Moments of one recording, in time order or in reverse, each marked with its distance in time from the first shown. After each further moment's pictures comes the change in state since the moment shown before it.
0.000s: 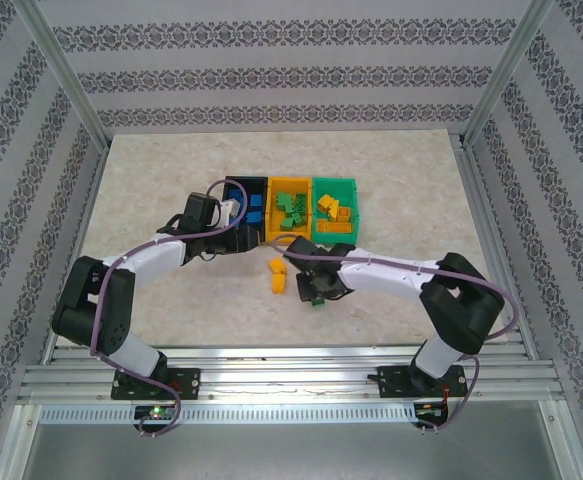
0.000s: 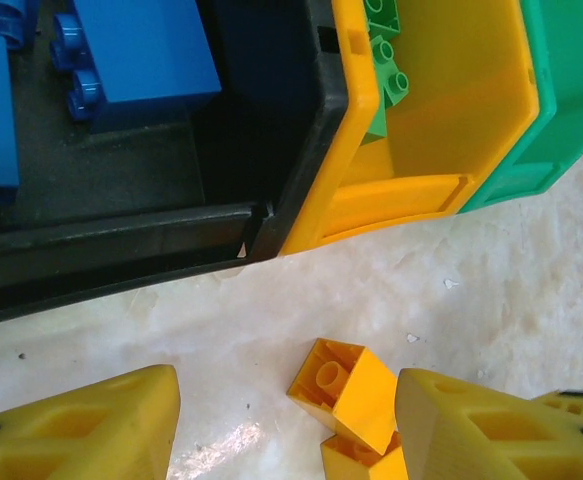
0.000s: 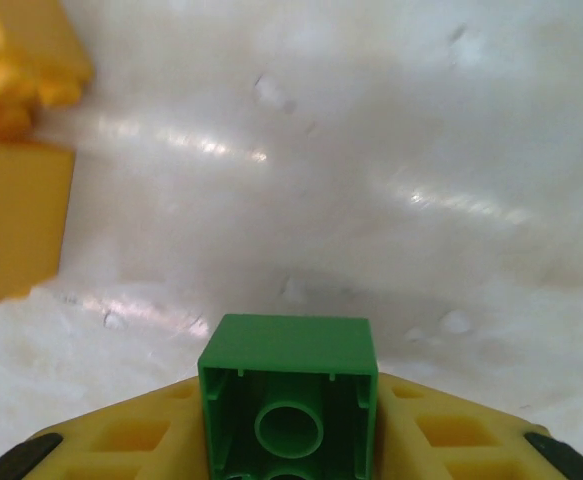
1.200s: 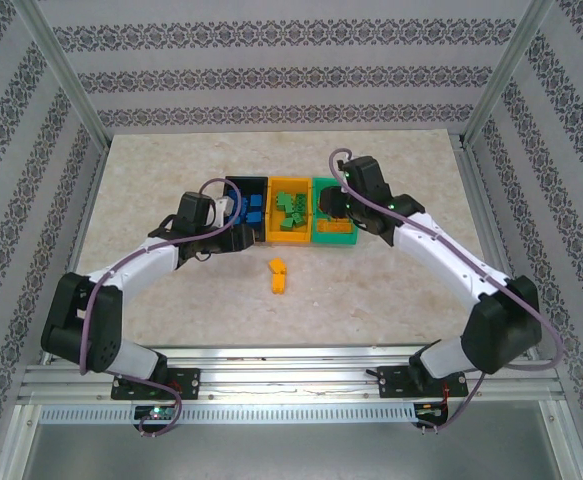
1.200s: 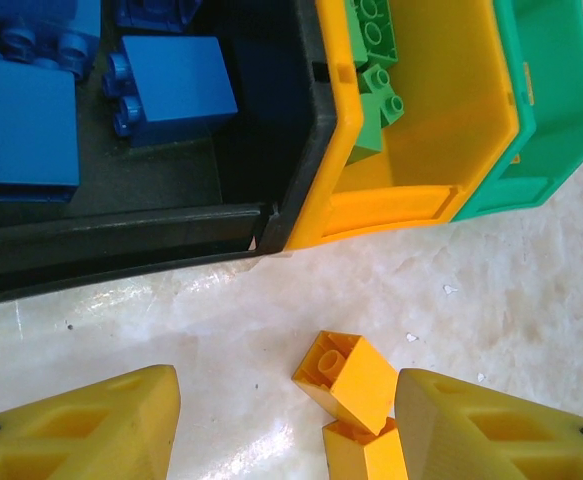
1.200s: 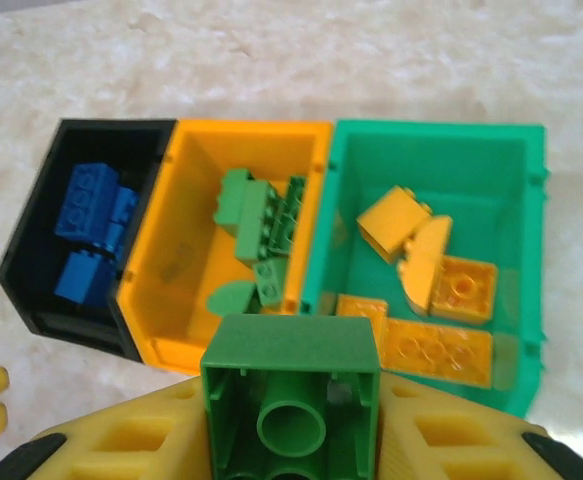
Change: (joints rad) left arm 0.000 -0.112 -0.008 -0.066 -0.068 -0.001; right arm -0.373 -0.156 0.241 0.208 -0.086 -0.241
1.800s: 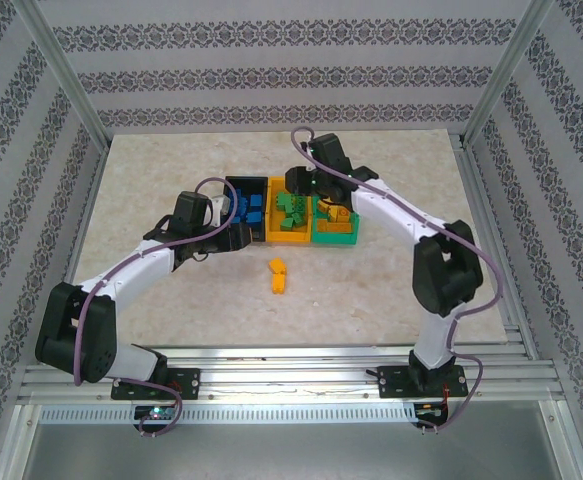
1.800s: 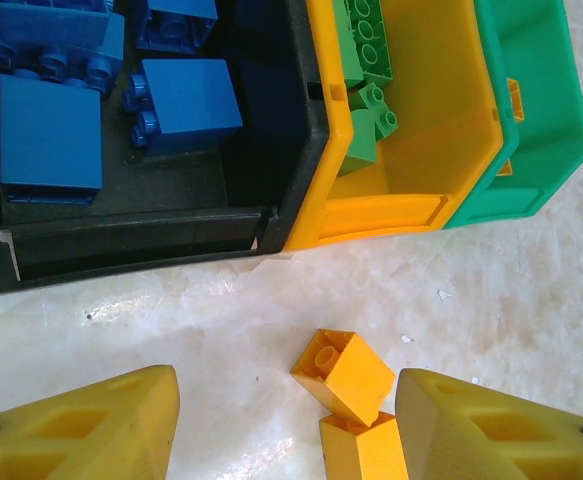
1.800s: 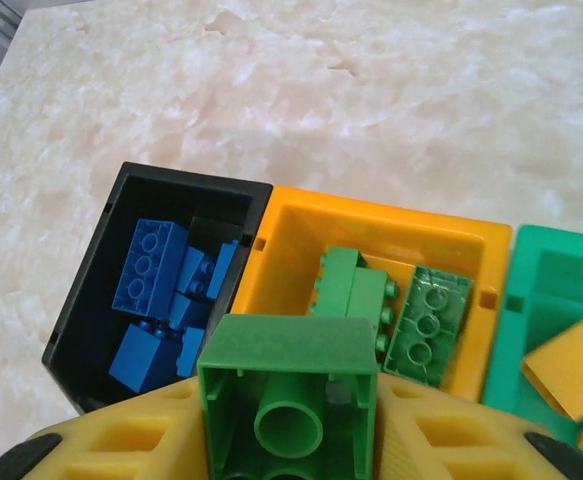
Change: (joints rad) left arm -0.001 -0.047 0.000 -0.038 -0.029 -0.012; right arm 0.014 0.418 0.331 0.077 -0.134 0.000
